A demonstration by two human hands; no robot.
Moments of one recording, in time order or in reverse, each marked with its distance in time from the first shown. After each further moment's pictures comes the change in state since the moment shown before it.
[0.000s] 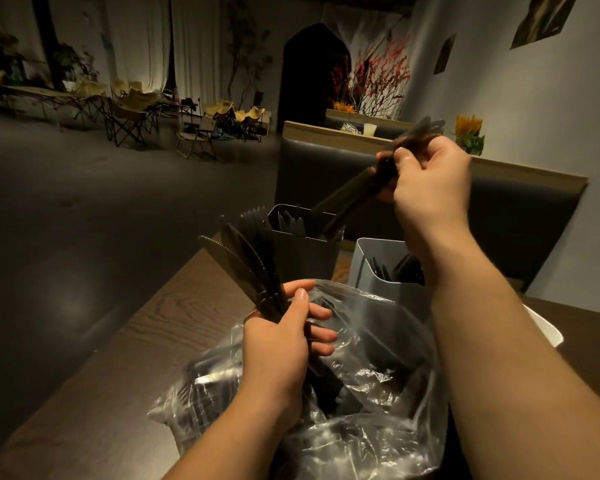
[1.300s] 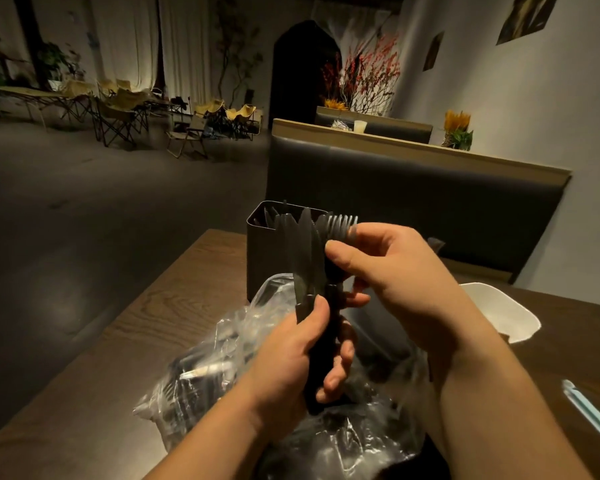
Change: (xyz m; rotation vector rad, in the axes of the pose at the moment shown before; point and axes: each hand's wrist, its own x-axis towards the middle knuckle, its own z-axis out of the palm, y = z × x) left_hand -0.017 0.001 0.000 -0.064 -0.643 -0.289; right_hand -0.083 -0.006 -0.041 0.092 -0.627 0.250
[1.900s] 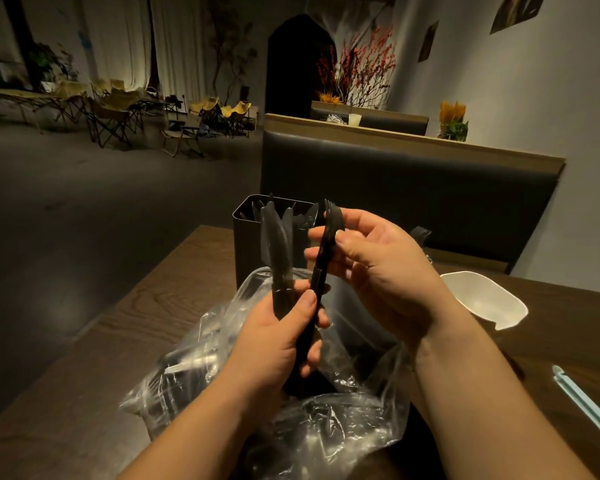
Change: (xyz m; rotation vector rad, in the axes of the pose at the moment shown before) left_hand 0.006 -0.005 0.001 0.086 0.265 0.137; right_hand 0.006 0.022 -0.007 0.470 0.027 0.080
